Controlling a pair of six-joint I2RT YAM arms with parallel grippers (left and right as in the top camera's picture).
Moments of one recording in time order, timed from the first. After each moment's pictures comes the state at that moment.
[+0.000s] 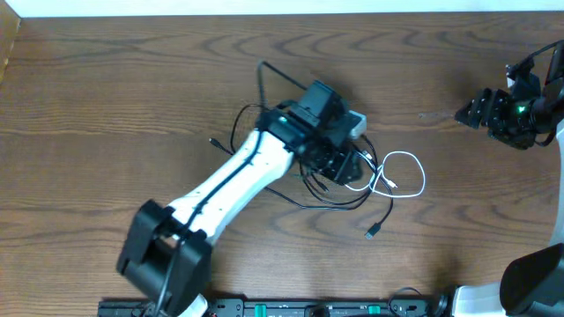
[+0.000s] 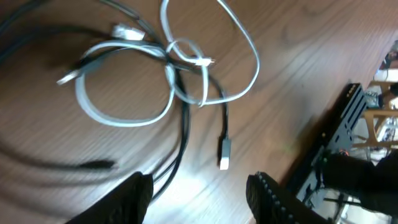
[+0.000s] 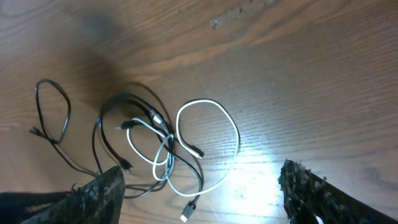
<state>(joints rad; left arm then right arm) -0.66 1.77 1.39 -0.77 0.54 -0.13 -0.30 1.62 1.55 -1.23 -0.38 0.09</state>
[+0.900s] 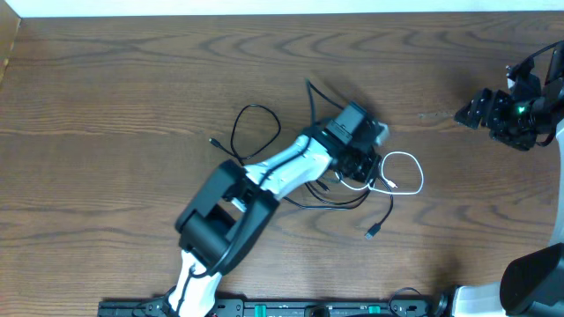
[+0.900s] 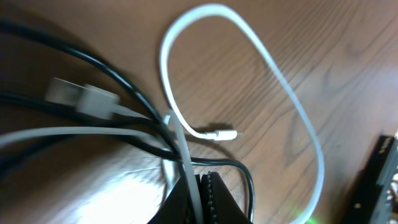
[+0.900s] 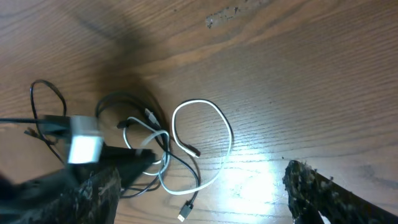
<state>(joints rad) -0.75 2.08 1.39 -0.37 0.52 -0.33 -0.30 1.62 1.55 -1.24 -0.37 0.09</state>
